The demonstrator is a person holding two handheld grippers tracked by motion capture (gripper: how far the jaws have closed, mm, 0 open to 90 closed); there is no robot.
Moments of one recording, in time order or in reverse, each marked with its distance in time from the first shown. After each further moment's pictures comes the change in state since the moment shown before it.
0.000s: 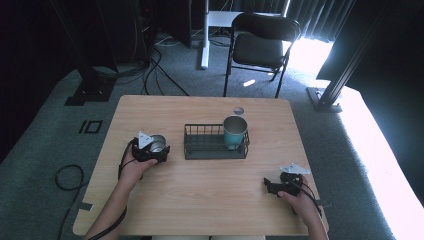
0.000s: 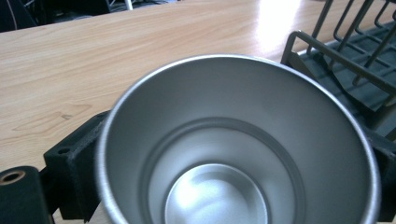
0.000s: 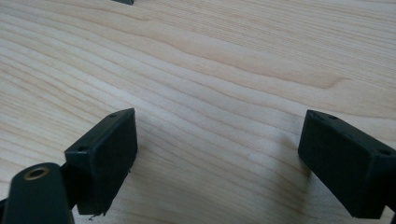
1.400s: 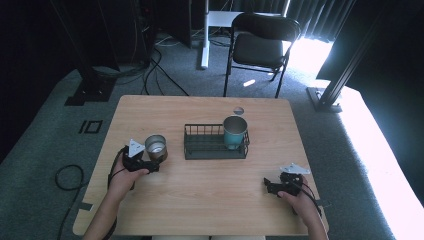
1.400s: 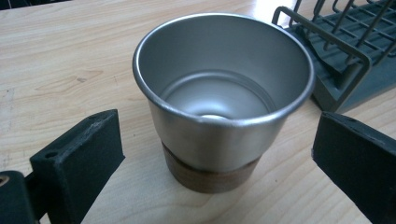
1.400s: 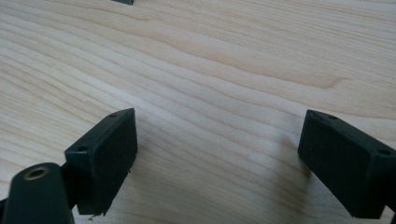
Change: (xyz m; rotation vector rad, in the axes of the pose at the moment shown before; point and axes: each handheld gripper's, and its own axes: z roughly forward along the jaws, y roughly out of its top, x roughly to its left) left arm 0.005 -0.014 -0.037 0.040 -0.011 -0.015; right arm 0.000 0.000 0.000 0.000 0.000 0.000
